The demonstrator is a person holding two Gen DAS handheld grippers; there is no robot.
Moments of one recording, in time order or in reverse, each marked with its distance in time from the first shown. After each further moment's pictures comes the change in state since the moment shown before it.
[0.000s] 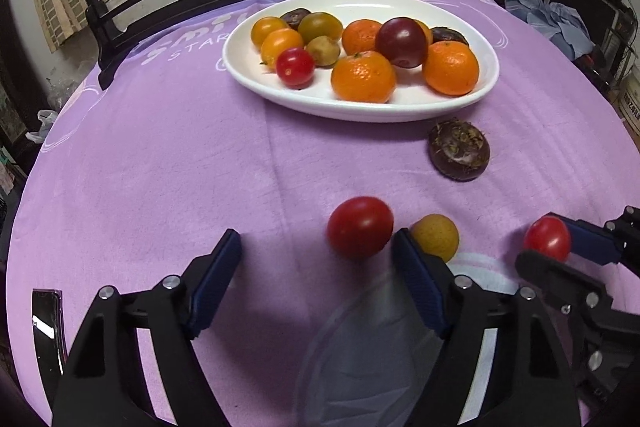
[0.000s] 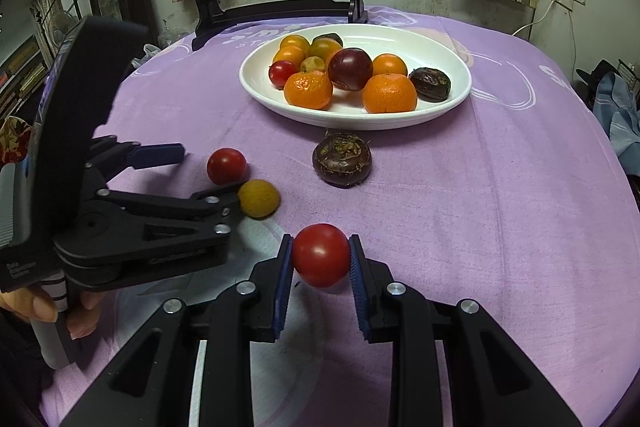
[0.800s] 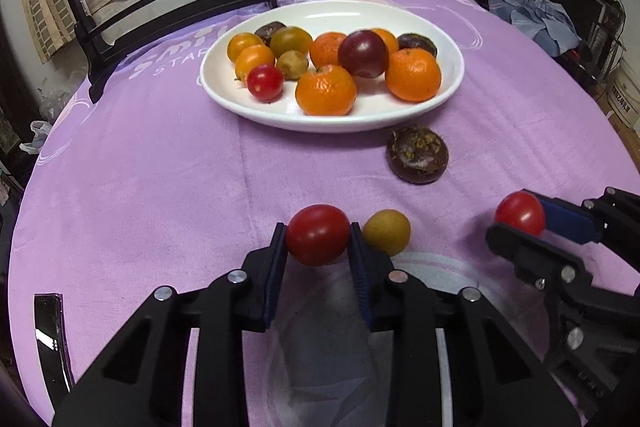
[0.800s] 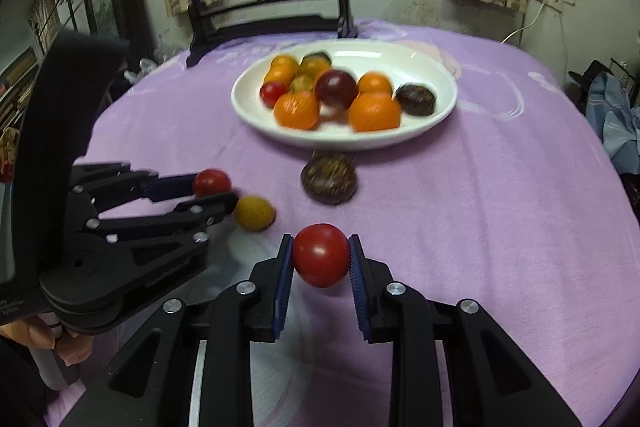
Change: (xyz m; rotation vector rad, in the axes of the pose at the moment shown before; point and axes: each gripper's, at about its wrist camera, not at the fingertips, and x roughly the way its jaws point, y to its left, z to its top) left arm -0.020 -0.016 0.003 0.026 -0.016 -0.034; right arm -0.012 -0.009 0.007 0.032 -0.066 -0.010
